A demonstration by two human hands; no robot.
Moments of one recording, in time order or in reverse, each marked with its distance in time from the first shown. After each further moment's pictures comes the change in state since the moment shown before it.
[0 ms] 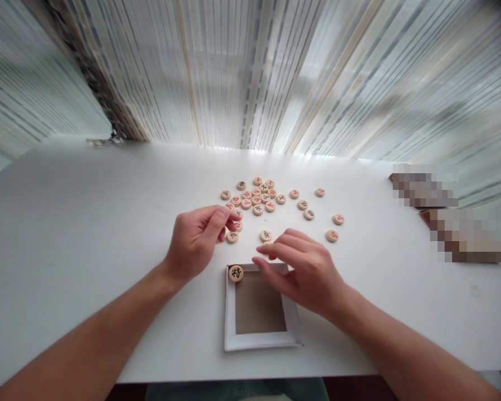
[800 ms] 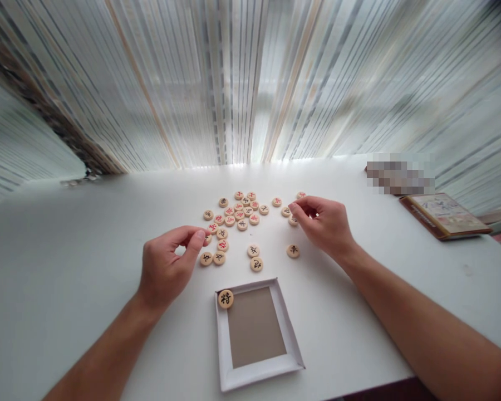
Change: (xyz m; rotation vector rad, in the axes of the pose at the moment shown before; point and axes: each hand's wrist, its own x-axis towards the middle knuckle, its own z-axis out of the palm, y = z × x) left_hand 0.016 -0.002 -0.019 0.486 0.058 0.041; right_hand 0.002 0.106 -0.027 -0.038 0.321 0.597
